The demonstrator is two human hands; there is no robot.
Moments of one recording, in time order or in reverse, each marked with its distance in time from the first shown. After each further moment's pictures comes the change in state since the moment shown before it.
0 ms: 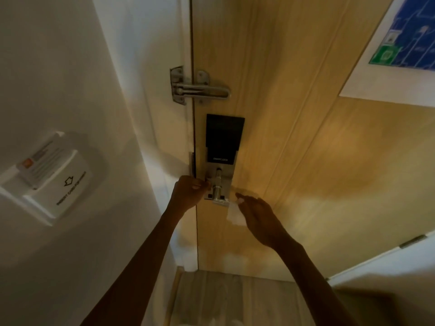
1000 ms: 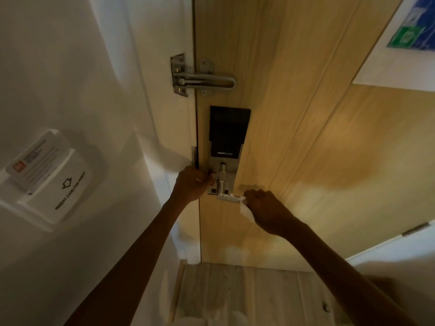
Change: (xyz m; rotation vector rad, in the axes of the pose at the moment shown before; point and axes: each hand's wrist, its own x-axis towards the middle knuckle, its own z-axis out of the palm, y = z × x) left_hand 0.010 0.007 -0.009 0.176 -0.061 0.137; right_hand 0.022 0.030 0.004 -0.535 -0.127 -0.272
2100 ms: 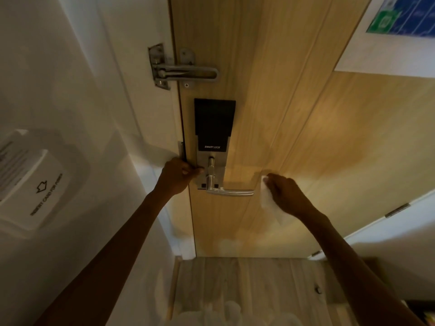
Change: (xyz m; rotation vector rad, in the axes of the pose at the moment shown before) left_hand 0.014 -0.016 -0.011 0.007 -0.044 0.107; right_hand -0.028 0.040 -0.030 0.409 0.174 0.432
